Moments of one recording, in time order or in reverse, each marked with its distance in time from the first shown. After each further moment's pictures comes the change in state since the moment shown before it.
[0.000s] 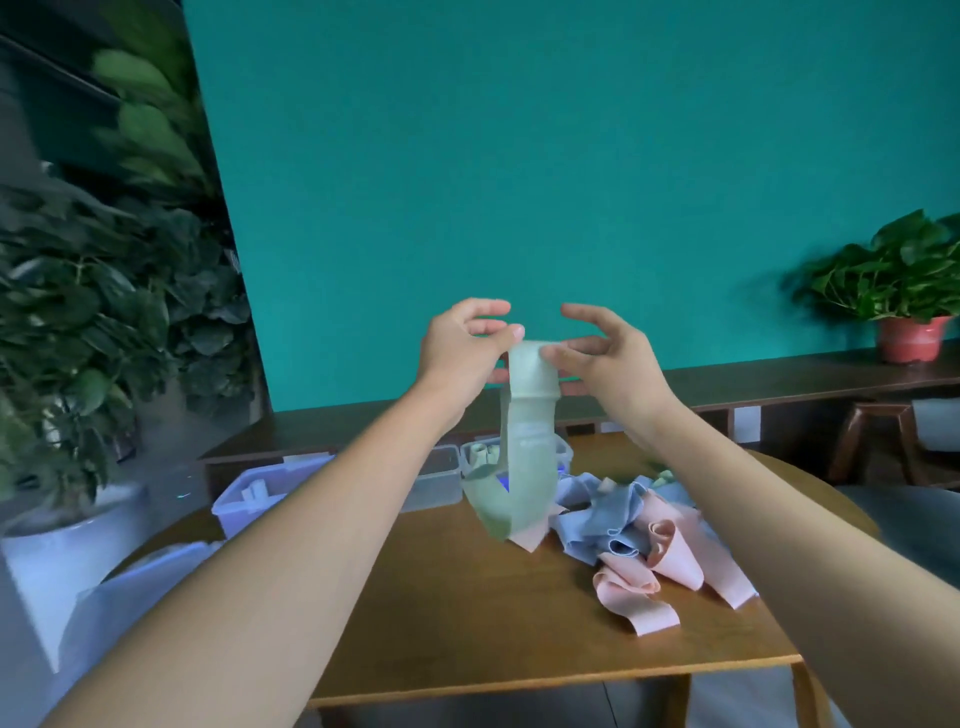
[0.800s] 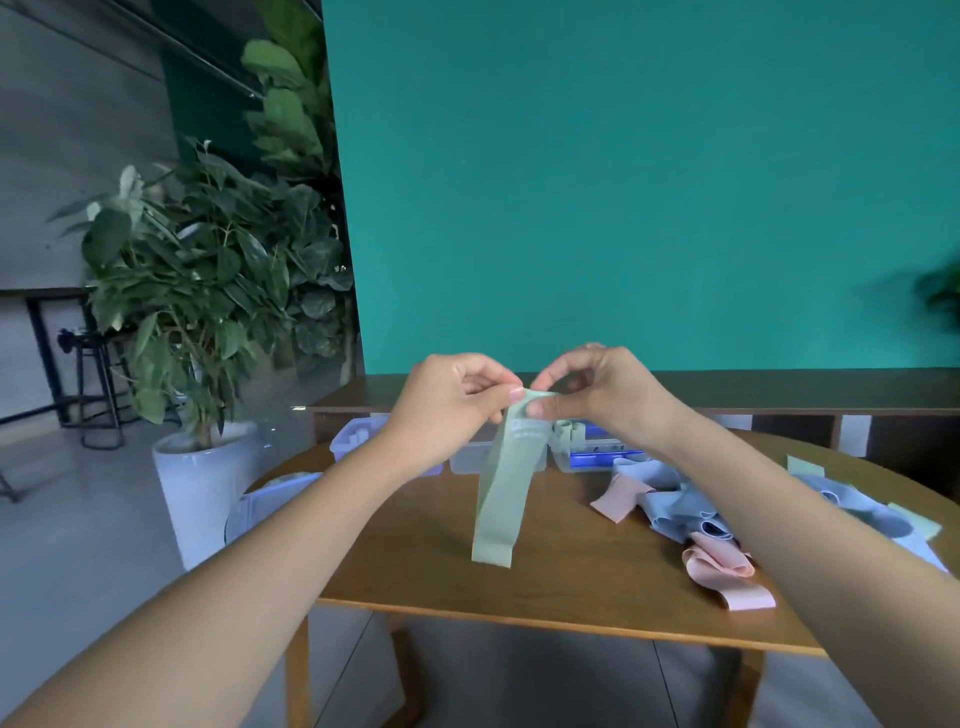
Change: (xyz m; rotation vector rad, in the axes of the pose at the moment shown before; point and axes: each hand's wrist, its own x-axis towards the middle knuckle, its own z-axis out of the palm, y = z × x) left_hand -0.115 0.006 -0.138 0.454 -0.029 0.102; right_hand -0.059 -0.018 0.101 -0.306 -0.435 -0.022
